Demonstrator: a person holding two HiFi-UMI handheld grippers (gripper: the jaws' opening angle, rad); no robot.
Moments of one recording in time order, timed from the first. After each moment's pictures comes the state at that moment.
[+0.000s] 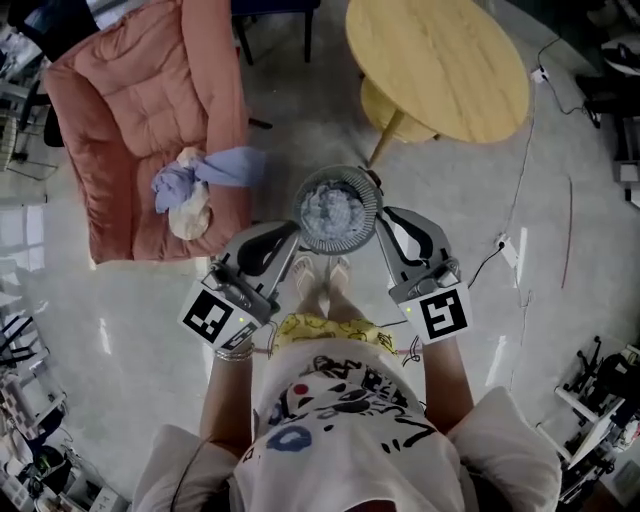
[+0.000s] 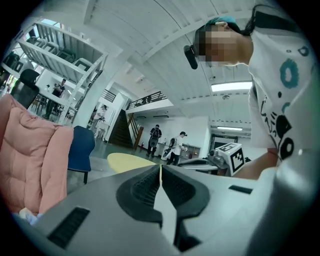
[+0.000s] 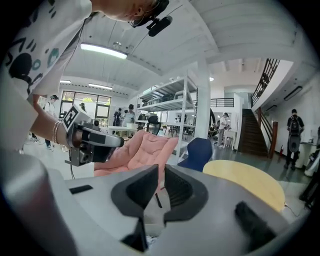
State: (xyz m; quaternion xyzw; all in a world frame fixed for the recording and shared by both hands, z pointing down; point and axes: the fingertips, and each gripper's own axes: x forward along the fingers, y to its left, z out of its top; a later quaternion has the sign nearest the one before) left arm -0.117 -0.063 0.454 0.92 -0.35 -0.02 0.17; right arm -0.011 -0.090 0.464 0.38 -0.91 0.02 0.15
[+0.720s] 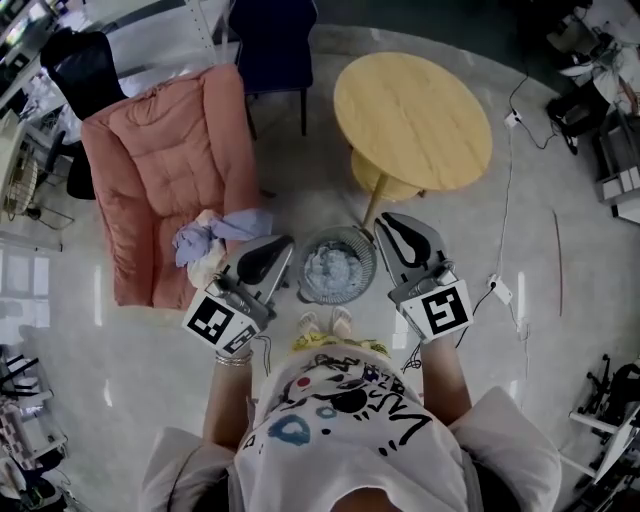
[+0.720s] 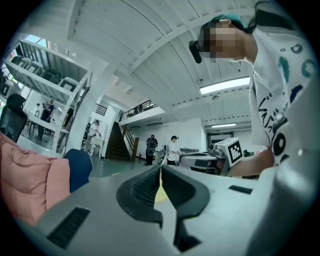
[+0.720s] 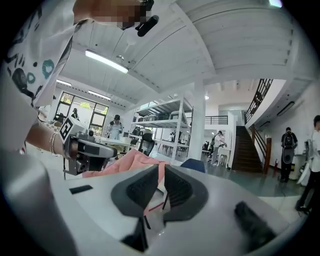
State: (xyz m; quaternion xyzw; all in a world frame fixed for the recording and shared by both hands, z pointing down) left arm -0.134 -0.079 0.350 0.94 -0.34 -0.03 0.07; right arm -0.008 -0.111 0.339 0.41 -0.91 -0.06 0.09
